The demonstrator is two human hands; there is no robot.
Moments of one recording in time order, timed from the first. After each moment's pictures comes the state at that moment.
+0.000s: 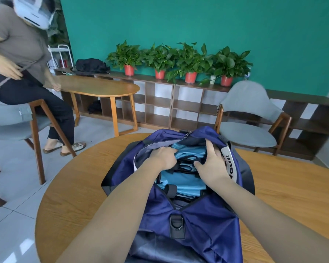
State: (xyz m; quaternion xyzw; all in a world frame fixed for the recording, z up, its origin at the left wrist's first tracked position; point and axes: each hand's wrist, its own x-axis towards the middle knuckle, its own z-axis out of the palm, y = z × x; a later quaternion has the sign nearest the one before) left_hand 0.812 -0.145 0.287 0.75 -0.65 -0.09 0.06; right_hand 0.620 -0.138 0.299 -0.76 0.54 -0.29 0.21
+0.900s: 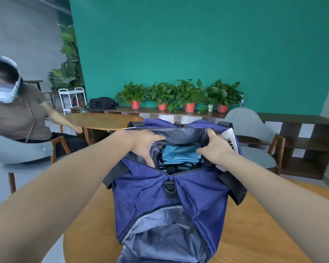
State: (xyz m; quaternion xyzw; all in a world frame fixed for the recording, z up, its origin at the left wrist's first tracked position) left_hand 0.857 -0.042 0.508 0.67 -0.74 0.01 -0.08; right_hand 0.594 -0.103 0.475 -0.79 0.51 -0.28 0.21
